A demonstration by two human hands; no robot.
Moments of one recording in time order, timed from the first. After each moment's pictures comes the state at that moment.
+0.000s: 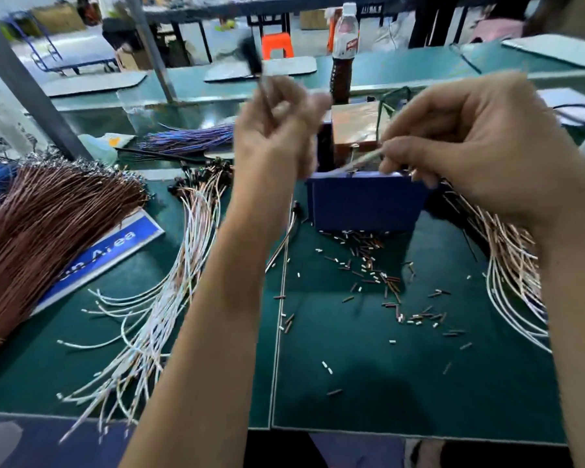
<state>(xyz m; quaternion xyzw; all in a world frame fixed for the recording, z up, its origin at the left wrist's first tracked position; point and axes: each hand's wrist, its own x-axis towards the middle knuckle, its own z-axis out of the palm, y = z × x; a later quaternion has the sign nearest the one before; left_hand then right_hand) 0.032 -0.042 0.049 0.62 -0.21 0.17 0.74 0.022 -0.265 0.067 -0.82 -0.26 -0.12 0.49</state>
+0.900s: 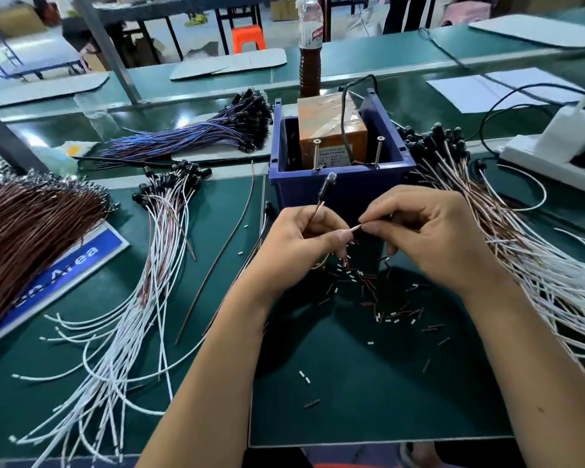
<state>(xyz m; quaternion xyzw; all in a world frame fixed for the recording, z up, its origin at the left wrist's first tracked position) 0.042 -0.072 -0.051 0.72 -0.20 -0.11 0.65 0.017 -0.286 -0.043 -0.81 -0.22 -0.16 0.52</state>
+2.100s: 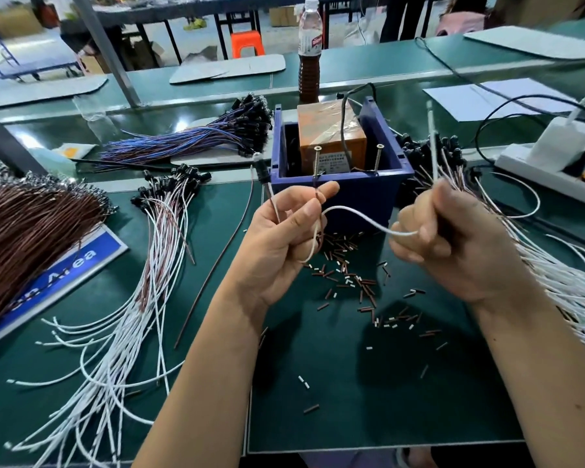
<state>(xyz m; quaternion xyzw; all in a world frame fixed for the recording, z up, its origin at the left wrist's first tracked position) 0.036 -0.065 -0.038 0.45 -0.19 -0.15 0.86 0.011 -0.295 -0.036 -0.50 -0.25 0.08 0.82</state>
